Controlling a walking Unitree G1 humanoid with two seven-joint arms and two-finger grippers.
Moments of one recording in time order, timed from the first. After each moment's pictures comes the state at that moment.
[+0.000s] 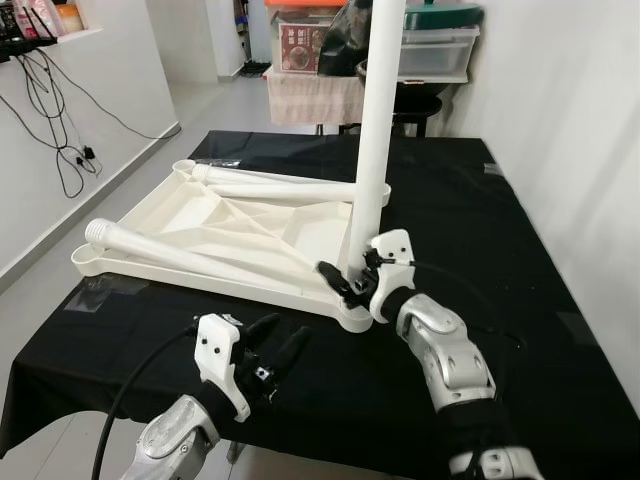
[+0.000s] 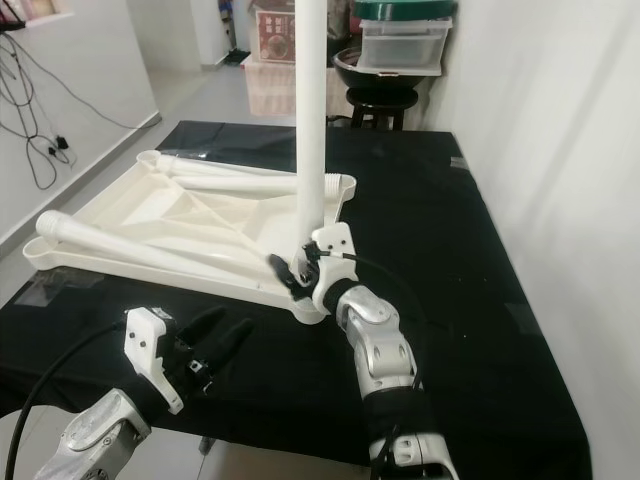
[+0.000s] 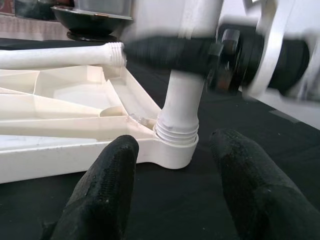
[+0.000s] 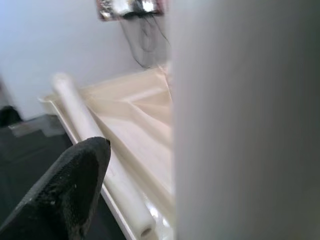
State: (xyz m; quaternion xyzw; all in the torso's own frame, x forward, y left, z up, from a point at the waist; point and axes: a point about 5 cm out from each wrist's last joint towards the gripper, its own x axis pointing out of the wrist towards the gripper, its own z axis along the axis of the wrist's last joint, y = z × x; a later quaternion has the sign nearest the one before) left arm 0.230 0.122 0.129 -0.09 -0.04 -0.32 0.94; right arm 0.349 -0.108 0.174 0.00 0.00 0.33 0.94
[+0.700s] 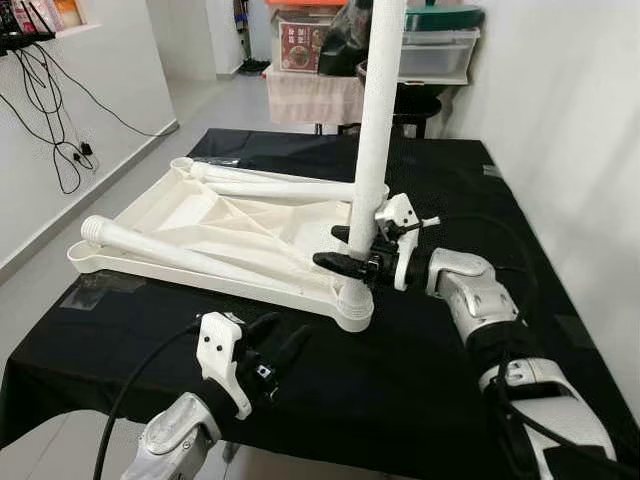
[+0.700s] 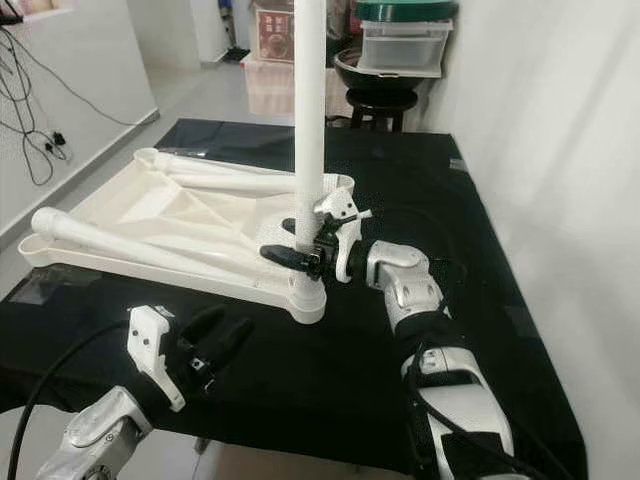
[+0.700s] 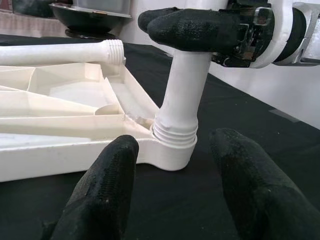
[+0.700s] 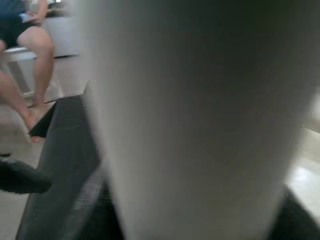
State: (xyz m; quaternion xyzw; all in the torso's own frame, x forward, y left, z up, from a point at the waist) left arm 0.231 0.118 0.124 -0.09 -0.03 -0.32 0.94; right arm 0.370 -0.133 0.184 -0.03 0.03 0.52 0.85
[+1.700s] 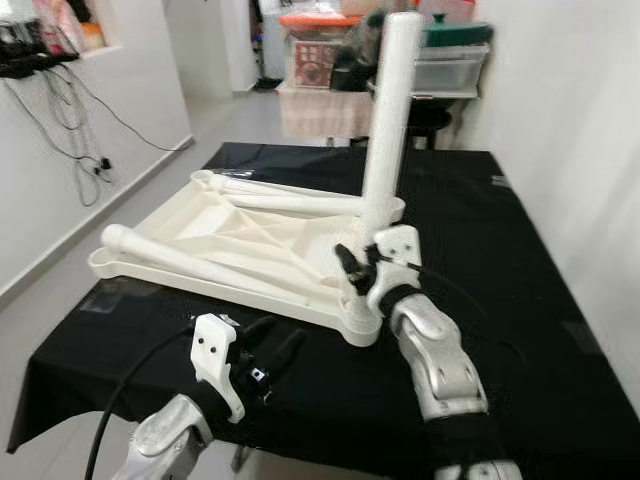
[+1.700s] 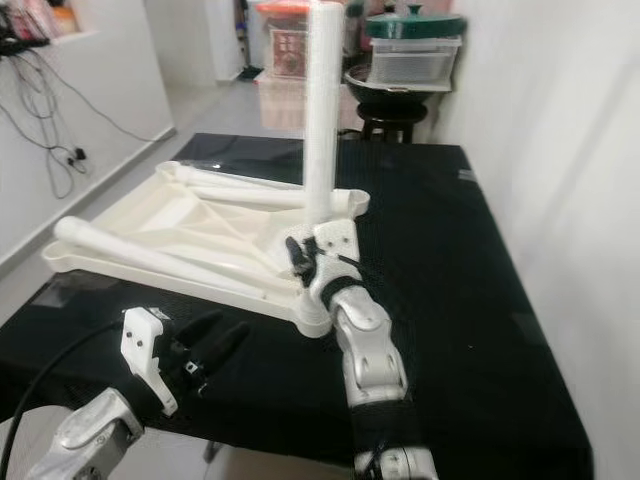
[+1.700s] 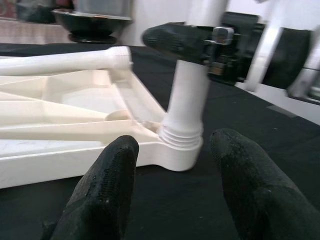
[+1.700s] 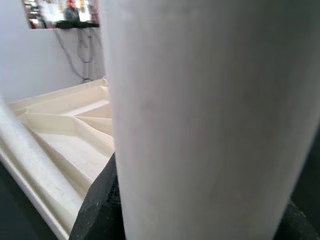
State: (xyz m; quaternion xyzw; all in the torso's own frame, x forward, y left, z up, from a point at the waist) left arm 0.228 0.125 0.126 -0.08 -0.02 -0.32 0.94; right arm 0.341 -0.106 0.159 -0.03 0.00 0.19 0.98
